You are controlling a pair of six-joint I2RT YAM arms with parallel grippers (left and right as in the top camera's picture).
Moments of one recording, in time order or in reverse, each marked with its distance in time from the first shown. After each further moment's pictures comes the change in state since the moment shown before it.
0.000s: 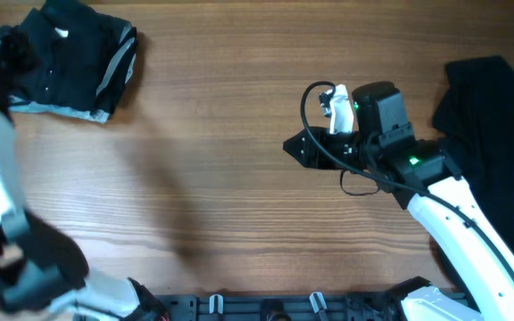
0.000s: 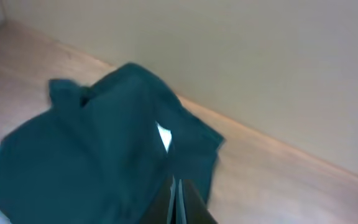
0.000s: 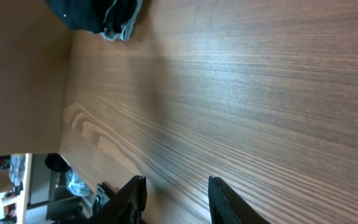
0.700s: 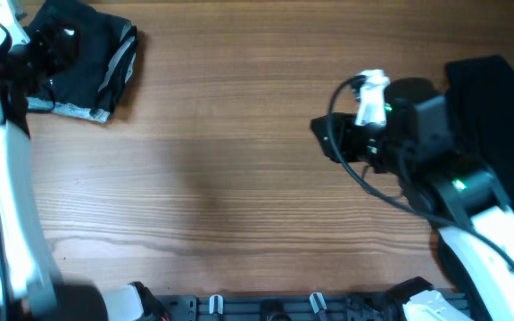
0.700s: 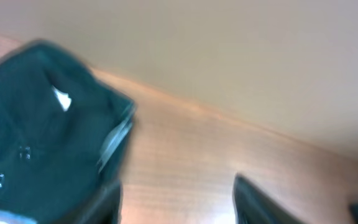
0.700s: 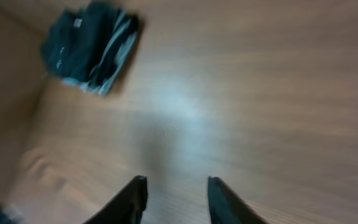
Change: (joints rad) left arm -0.127 -0.286 0.003 -0.339 0.132 0.003; right arm 0.000 -0.154 0.183 -0.151 0.314 -0.075
